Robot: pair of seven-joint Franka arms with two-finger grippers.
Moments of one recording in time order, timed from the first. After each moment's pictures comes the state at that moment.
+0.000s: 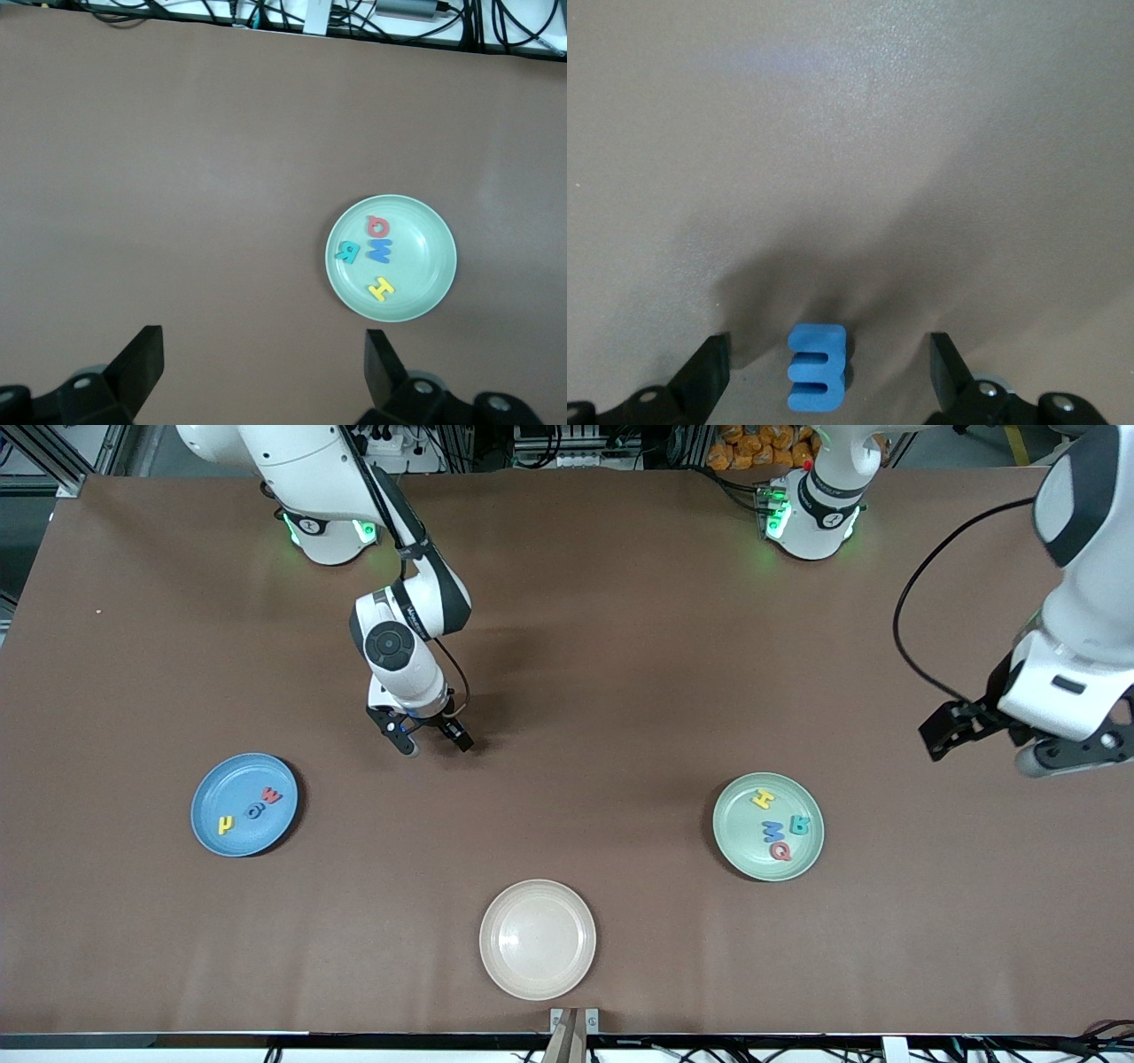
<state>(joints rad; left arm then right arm) 0.03 0.15 -0.21 -1.48 0.19 1.74 -0.35 0.74 0.46 -0.18 -2.22 0.21 2.66 1.22</state>
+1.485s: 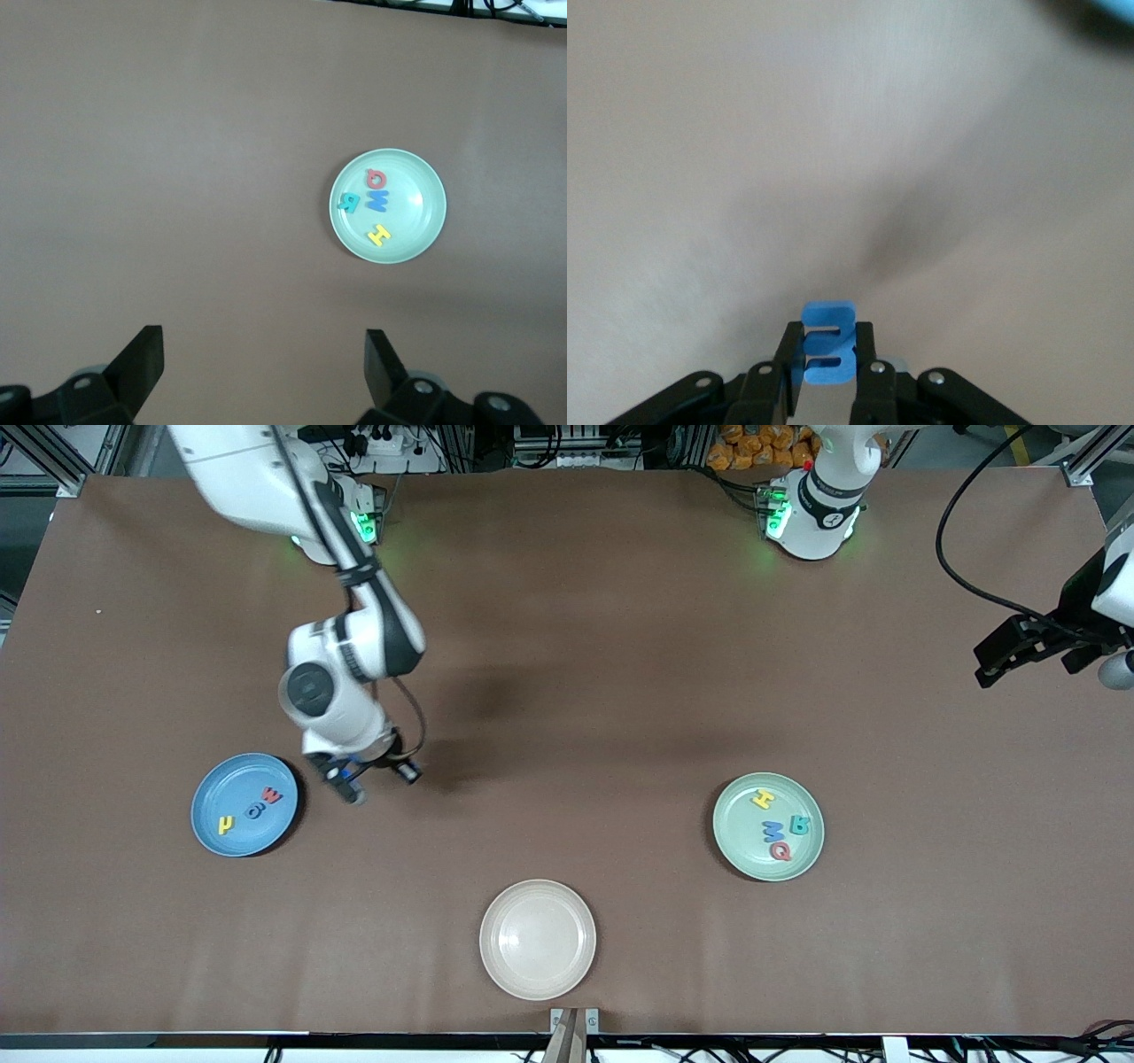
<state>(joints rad) 0.11 0.03 -0.21 -1.47 0.06 1.58 -0.25 0.49 0.44 -0.19 -1.94 0.21 2.35 0.91</state>
